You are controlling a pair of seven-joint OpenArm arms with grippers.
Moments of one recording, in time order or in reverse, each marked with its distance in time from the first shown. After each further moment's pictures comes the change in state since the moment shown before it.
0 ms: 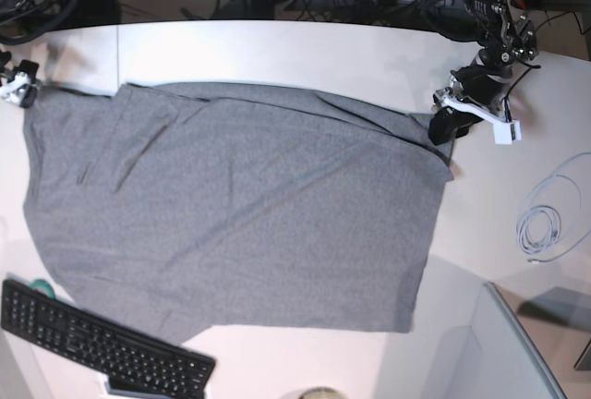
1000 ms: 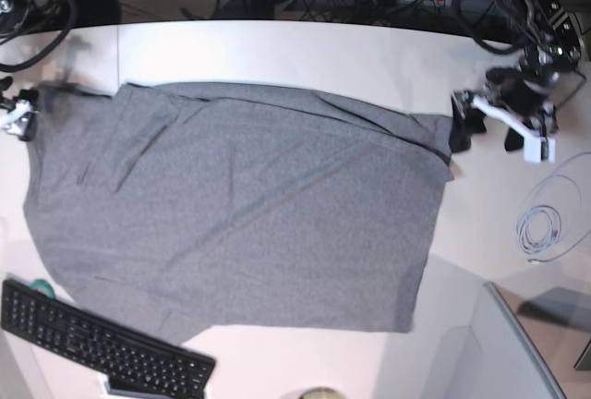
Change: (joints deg) left arm 7.8 0.6 -1.5 30.9 2.1 1.2 13.9; right arm 1.9 1.1 -5.4 5.6 0.1 0.0 -0.2
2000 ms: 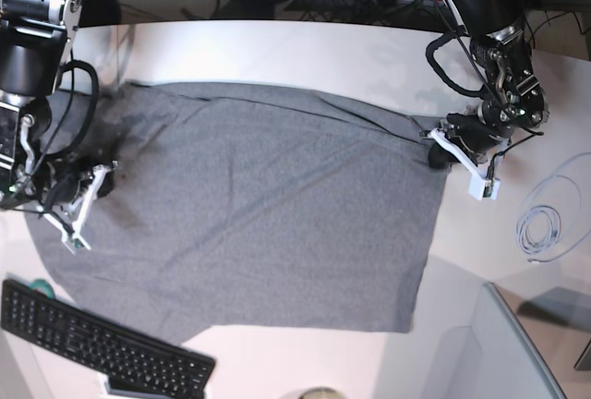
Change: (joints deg) left arm -15.4 -0.5 7.8 -20.3 11.4 0.2 1.9; right arm 18.7 10.4 -36.8 -31.9 -0.2 0.0 0.6
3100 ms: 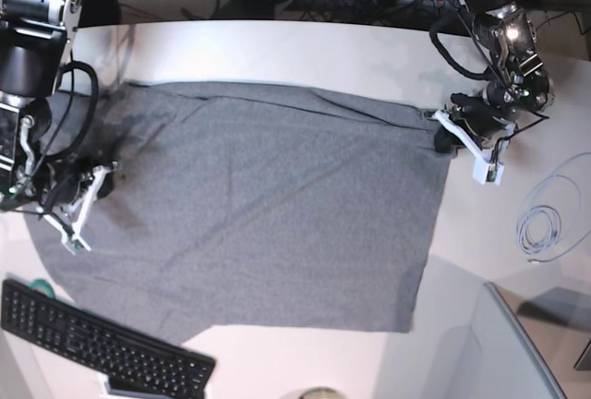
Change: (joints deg) left arm 4.6 0.1 0.0 5.6 -0.4 -0.6 1.7; right arm 0.2 0.0 -0.2 0.0 0.0 0.0 -0.2
